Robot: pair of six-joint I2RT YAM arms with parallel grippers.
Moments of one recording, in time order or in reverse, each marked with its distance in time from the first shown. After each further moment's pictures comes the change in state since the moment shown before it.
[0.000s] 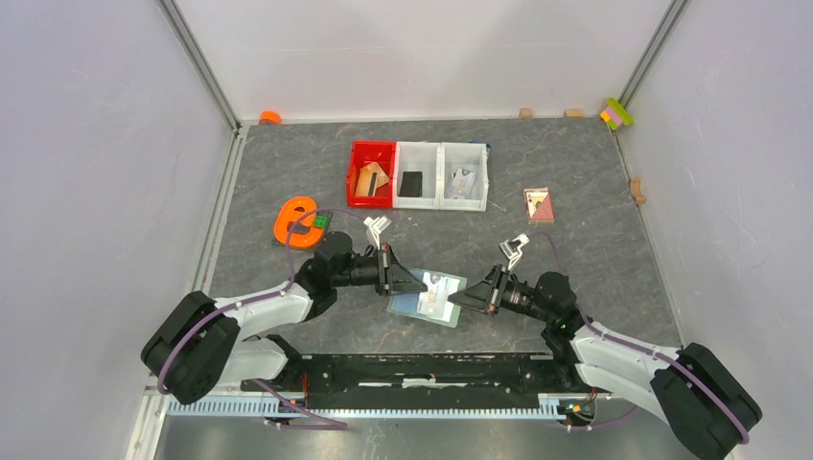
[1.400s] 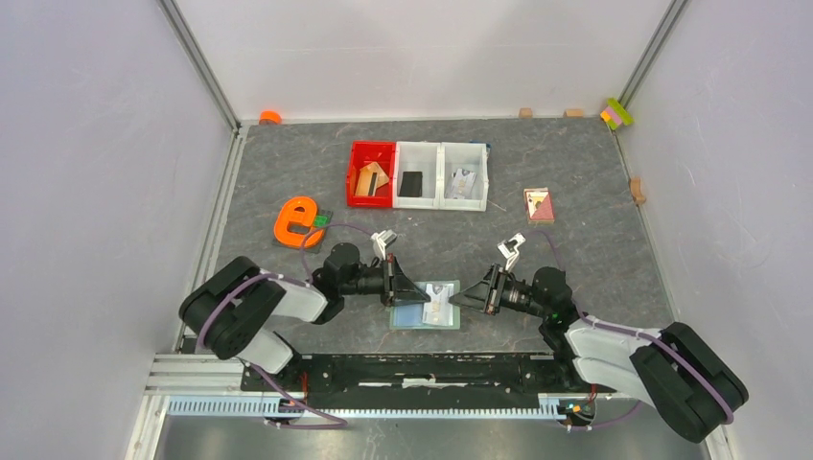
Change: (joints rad) left arm -0.011 0.253 -0.085 0.319 0.046 -0.132; right arm -0.058 0.142 0.000 0.067 -0.082 -0.088
